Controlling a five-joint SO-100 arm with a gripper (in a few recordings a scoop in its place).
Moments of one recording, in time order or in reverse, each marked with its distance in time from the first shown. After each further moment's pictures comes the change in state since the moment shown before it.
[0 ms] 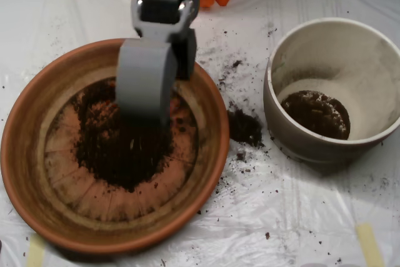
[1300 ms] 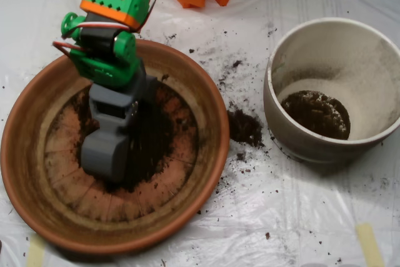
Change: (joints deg) arm 13.8 -47.8 -18.2 3.7 -9.9
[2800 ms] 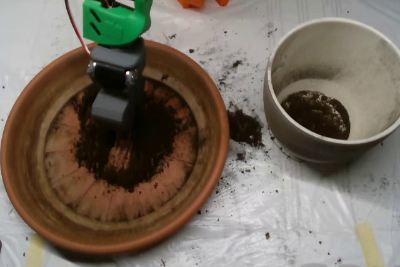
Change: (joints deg) arm 0.7 33.5 35.3 -33.0 -4.7
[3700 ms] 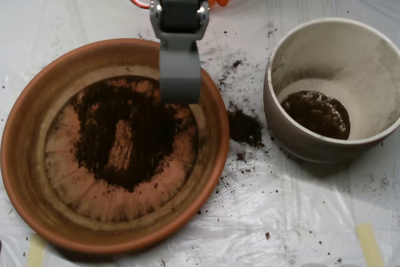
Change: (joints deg) arm -20.3 18.9 -11.6 17.1 3.0
